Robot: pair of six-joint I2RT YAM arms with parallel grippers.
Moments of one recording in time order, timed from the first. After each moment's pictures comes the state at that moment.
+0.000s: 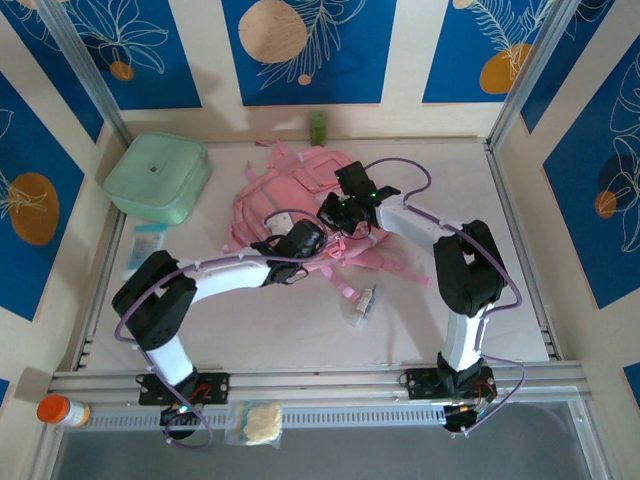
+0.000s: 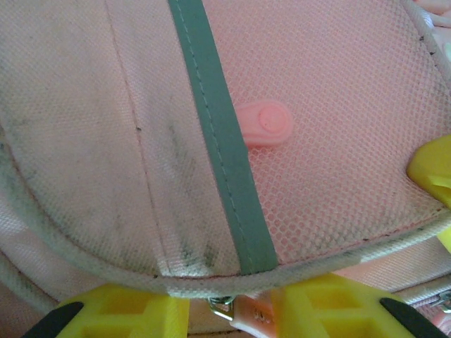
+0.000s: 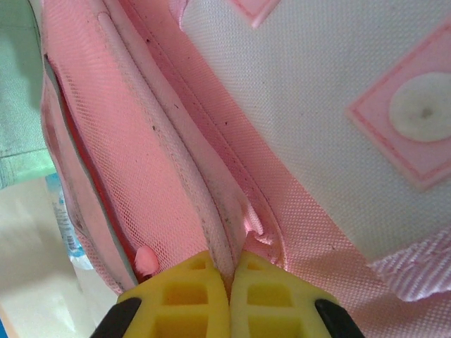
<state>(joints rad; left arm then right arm) -0.83 1.70 1.01 -0.18 -0.47 -1.11 0.54 1.86 1.37 -0.44 -0.31 1.03</state>
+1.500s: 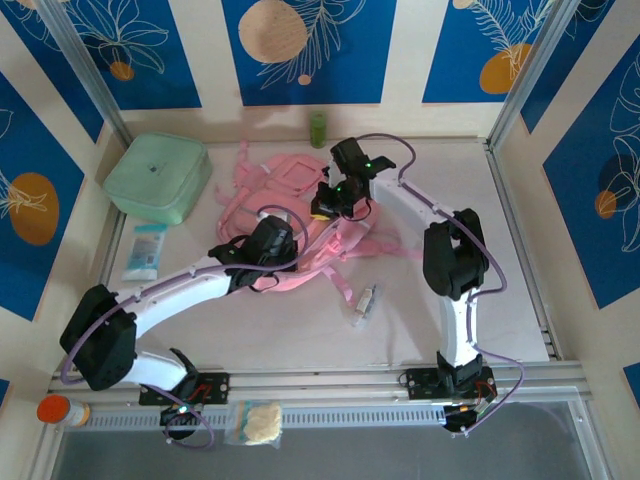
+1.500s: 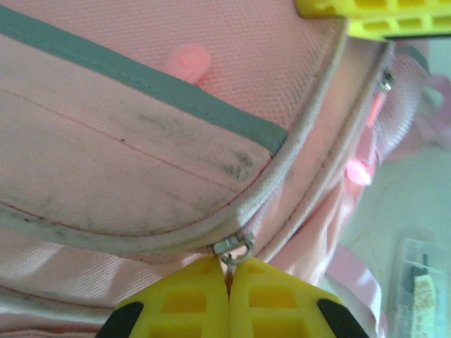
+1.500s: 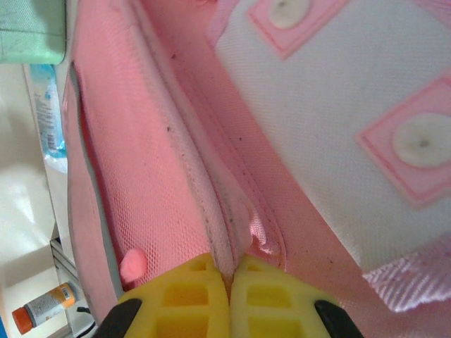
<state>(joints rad) -0.78 1.39 0.91 -0.35 -0.18 -0.64 0.48 2.04 1.77 -0.83 -0.50 0.59</state>
